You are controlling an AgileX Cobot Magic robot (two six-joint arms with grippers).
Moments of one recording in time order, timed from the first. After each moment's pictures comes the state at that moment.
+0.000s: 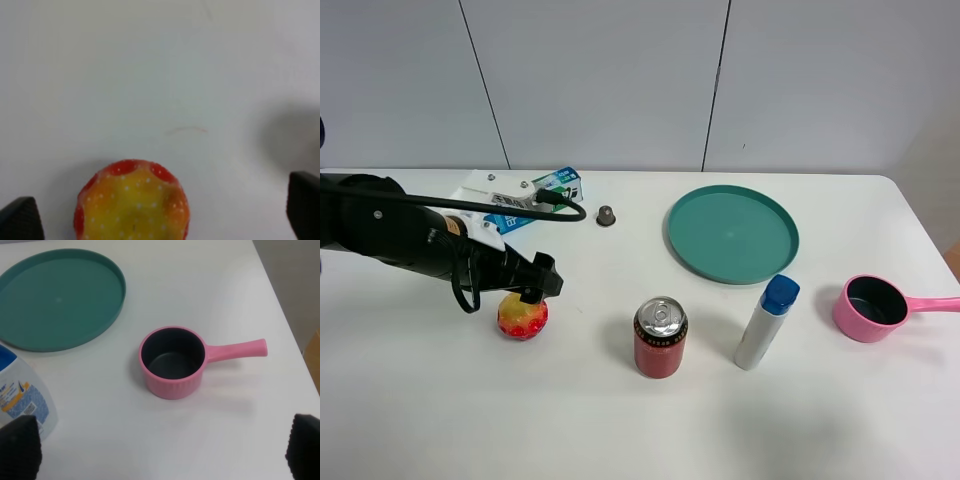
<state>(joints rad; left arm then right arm) -0.47 1.54 -0.72 -0.29 0.27 0.13 -0.10 0.01 -0.49 0.01 1.06 0.00</state>
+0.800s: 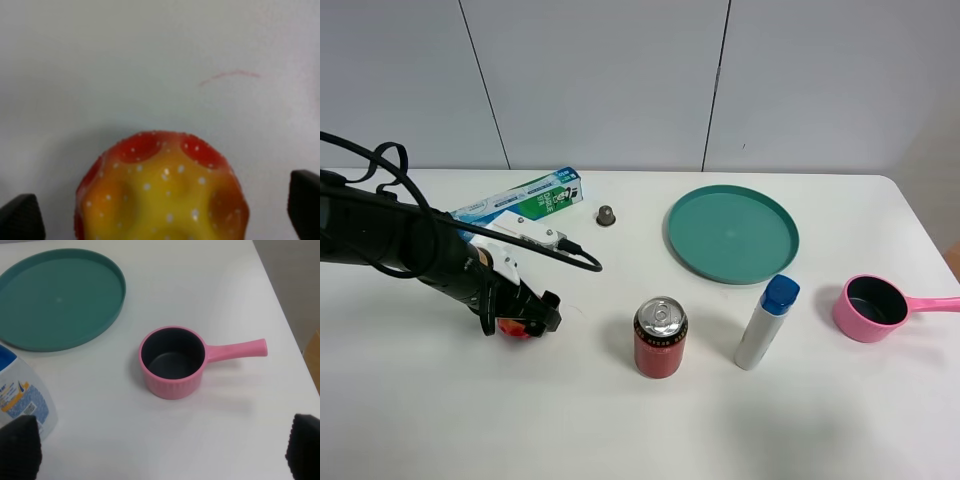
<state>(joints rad) -0.47 1.75 -0.73 -0.21 0.23 0.18 -0.10 0.01 -0.49 0.01 1.06 0.00</state>
